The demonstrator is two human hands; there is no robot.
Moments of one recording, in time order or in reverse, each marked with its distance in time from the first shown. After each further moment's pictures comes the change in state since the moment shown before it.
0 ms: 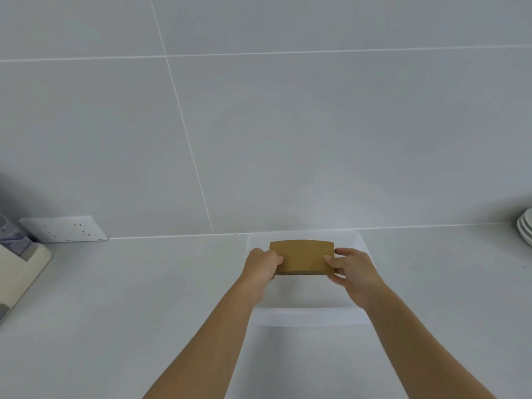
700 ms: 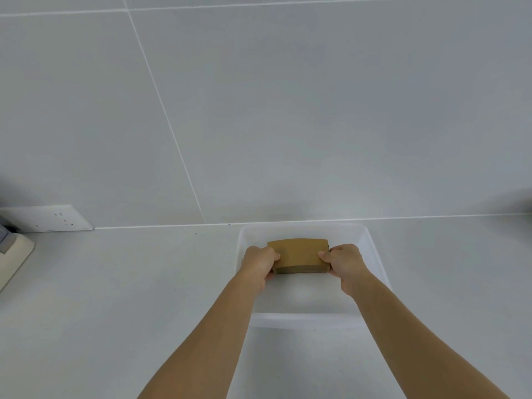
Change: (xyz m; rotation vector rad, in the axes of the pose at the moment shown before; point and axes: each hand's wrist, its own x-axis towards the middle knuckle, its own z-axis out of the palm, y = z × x) left_hand 0.055 -0.017 0.020 -0.088 0.042 -0.171; right_hand 0.047 0.009 0.015 -0.312 0.115 0.087
